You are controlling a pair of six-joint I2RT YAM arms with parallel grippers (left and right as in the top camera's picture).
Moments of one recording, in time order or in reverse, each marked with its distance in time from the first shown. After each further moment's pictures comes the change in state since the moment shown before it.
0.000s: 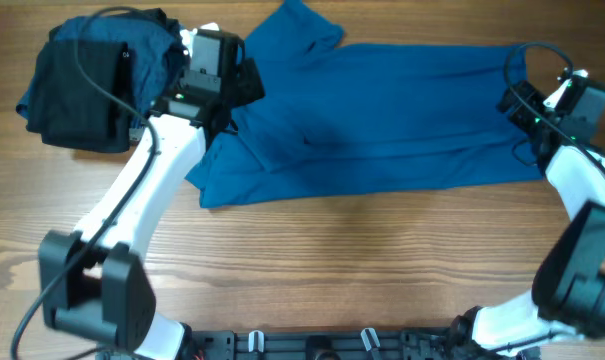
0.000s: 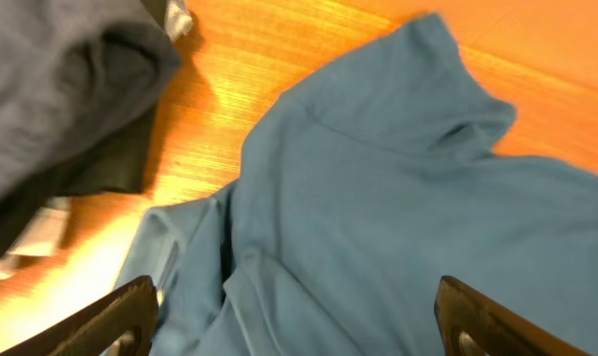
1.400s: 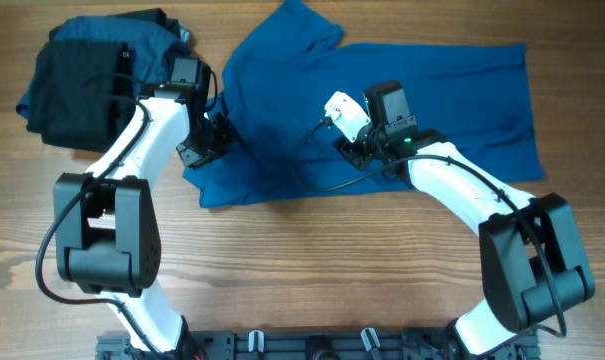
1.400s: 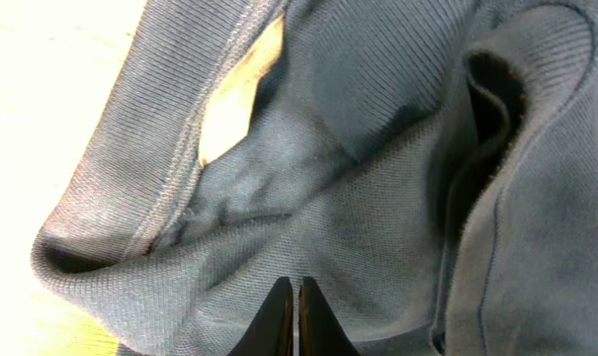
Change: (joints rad) left arm 0.161 0.239 -0.019 -0.364 0.297 -0.105; right arm 0.775 0.064 0.014 -0.140 -0.071 -0.811
